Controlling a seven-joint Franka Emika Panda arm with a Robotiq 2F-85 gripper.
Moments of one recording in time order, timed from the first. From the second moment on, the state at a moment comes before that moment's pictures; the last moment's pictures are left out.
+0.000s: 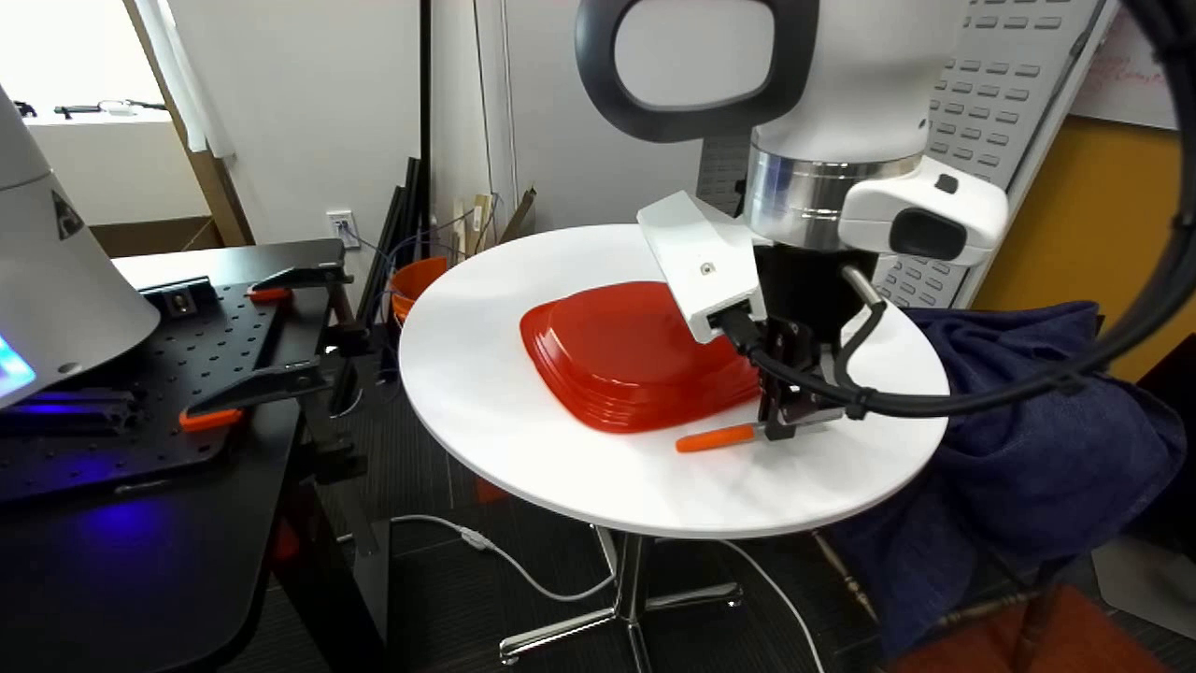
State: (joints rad) arm -0.42 0.64 -0.03 -1.99 0.16 2.72 -0.38
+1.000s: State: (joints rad) arm -0.41 0.65 -0.05 -1.96 0.15 2.69 -0.34
